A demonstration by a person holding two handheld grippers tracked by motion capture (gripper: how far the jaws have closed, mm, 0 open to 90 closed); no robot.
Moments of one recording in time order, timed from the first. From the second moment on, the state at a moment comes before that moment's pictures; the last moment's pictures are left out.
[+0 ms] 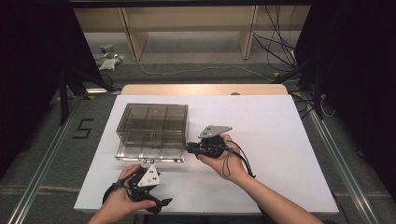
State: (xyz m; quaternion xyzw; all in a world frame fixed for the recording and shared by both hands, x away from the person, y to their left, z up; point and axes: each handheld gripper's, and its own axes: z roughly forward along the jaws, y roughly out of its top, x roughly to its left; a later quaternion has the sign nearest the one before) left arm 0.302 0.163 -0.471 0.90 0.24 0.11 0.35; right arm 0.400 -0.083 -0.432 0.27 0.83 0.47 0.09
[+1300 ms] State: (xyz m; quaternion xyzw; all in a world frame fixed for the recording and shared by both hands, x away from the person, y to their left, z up) left arm 0.303 0.163 -0.471 0.90 0.24 0.11 0.35; right arm 0.405 -0.048 -0.436 0.25 0.84 0.48 0.08
